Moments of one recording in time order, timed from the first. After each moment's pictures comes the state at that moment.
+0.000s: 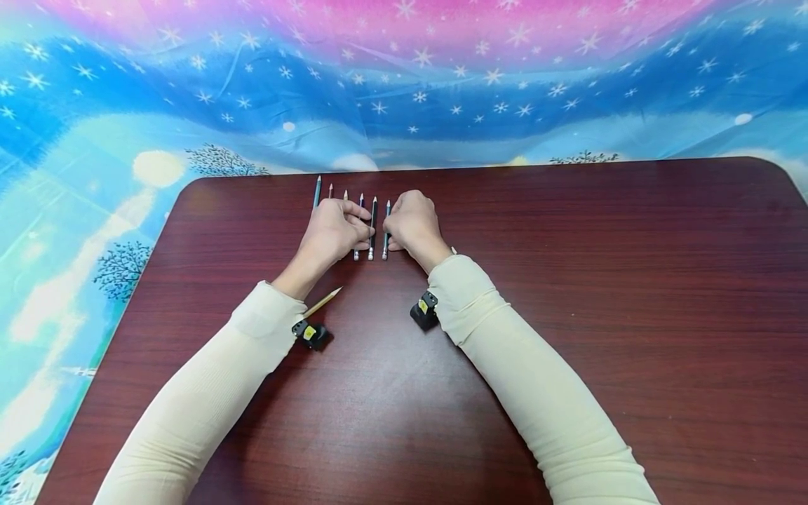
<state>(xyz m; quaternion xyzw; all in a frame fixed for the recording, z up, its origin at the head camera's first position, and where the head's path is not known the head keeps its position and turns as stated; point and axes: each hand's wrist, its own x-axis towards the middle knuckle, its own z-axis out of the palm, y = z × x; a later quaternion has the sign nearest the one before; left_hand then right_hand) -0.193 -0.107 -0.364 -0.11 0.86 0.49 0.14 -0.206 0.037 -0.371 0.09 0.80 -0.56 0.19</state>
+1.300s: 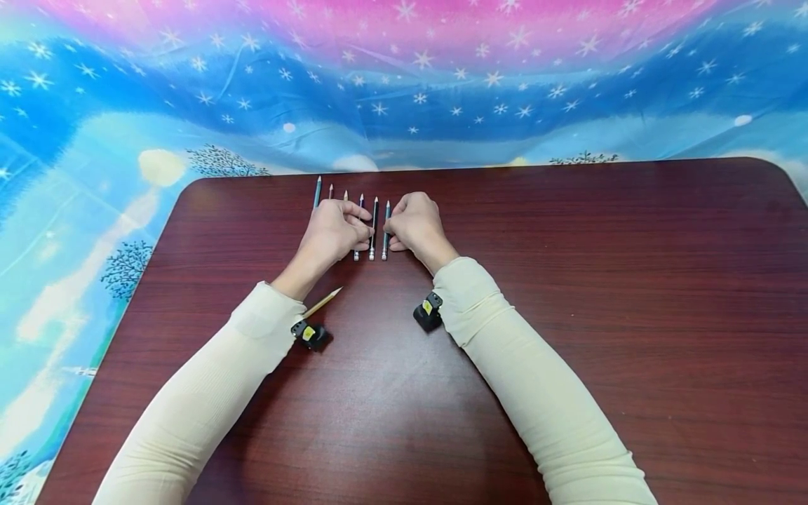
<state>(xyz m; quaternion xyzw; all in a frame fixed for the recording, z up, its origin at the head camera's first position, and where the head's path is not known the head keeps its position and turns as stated) -0.193 -0.109 -0.366 -0.10 0.86 0.49 0.14 -0.204 0.043 -0.374 0.09 0.77 -0.60 0.21</state>
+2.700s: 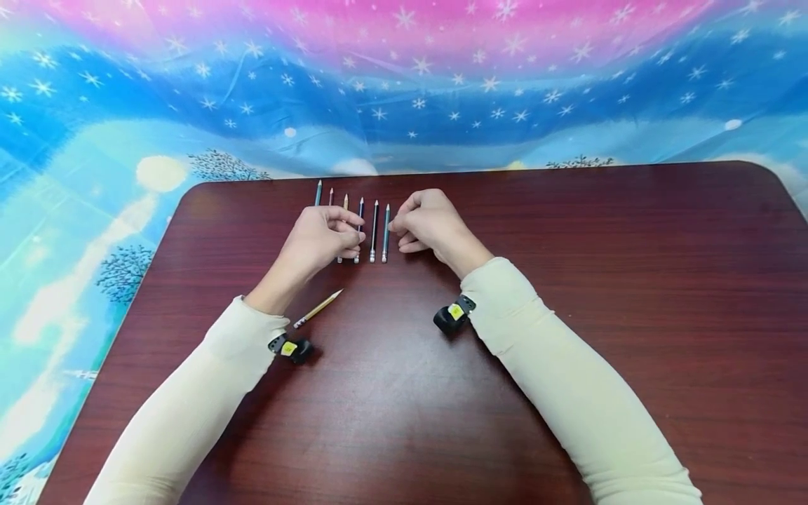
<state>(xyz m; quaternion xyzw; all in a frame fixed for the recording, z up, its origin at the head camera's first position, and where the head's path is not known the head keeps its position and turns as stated) -0.169 -0.126 -0.347 -0.08 0.84 0.52 0.15 -0.190 0.071 -0.346 0.06 0.76 -0.61 0.24</state>
